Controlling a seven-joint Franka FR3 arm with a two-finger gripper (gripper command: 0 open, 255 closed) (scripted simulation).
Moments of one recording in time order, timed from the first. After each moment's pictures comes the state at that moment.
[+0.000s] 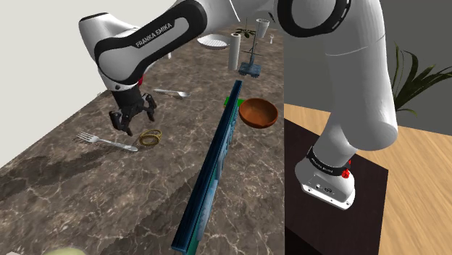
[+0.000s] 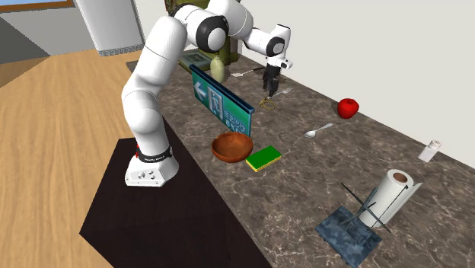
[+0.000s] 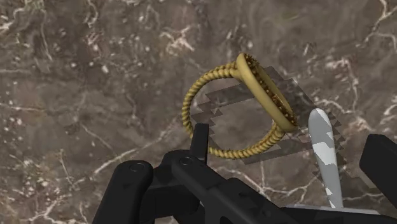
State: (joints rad) arm 0.32 0.61 0.27 -1.53 -0.09 2.00 0.49
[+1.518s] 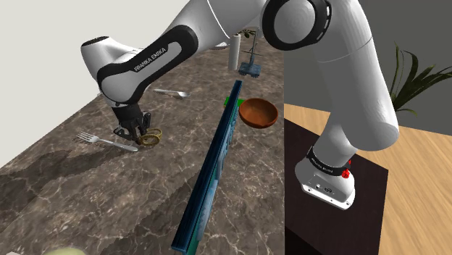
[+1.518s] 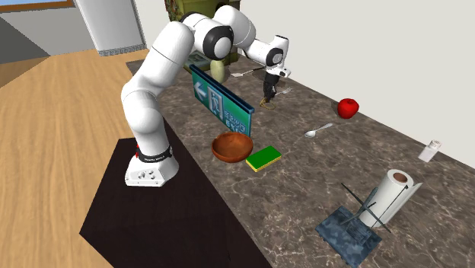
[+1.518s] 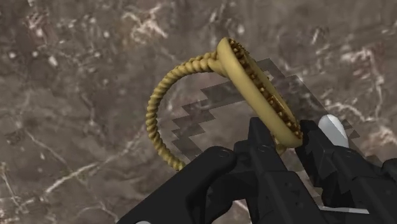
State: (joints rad) arm 0.35 0.71 0.26 -1.49 -0.12 2.06 0.51
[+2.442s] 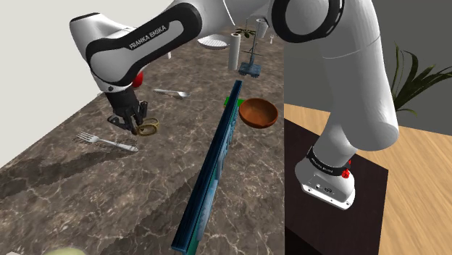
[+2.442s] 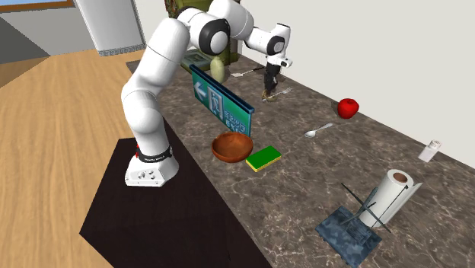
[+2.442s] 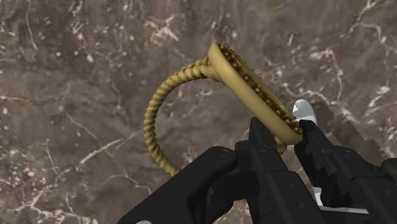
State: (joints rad) arm 0.34 0.65 0.27 -1.46 -0.10 1.97 0.50
